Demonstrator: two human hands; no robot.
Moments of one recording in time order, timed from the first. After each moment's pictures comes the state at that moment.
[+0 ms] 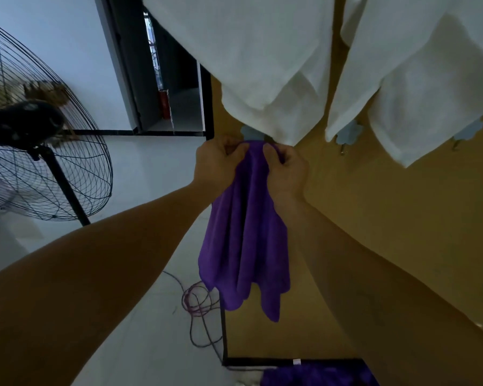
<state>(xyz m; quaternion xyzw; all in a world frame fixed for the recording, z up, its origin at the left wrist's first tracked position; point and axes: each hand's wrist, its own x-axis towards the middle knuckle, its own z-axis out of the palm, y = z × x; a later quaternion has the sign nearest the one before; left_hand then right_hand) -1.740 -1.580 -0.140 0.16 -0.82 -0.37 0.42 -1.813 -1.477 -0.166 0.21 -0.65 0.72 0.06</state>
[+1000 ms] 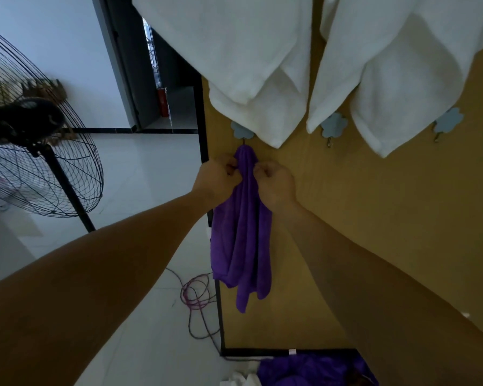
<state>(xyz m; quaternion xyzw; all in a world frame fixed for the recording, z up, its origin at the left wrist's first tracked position) -1.738 -1.573 -0.177 0.17 -0.90 -0.29 0.29 -1.809 -1.451 -0.189 0.29 -0.77 0.57 -0.01</state>
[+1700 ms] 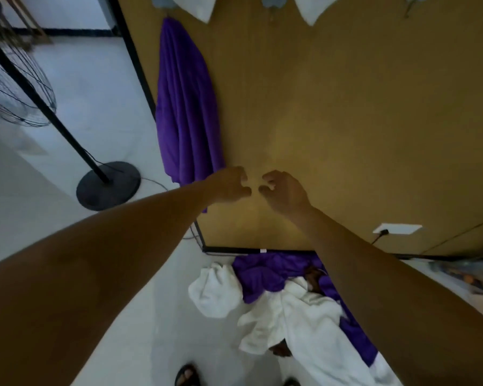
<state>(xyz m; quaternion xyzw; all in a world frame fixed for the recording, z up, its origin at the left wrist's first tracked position) -1.735 -1.389 -0.310 0.21 -0.94 -0.24 -0.11 -1.816 -1.249 -0.341 0.30 -0.88 0.31 -0.19</state>
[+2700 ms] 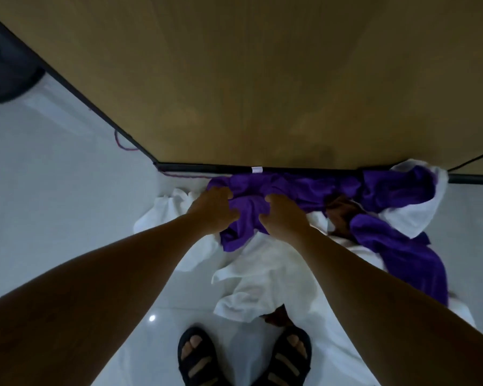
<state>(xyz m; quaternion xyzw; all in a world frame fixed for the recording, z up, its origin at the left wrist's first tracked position) -1.773 -1.333 -0.876 0.31 -0.88 -0.28 -0.25 -1.867 -1.189 -0.901 0.25 -0.88 0.12 -0.39</state>
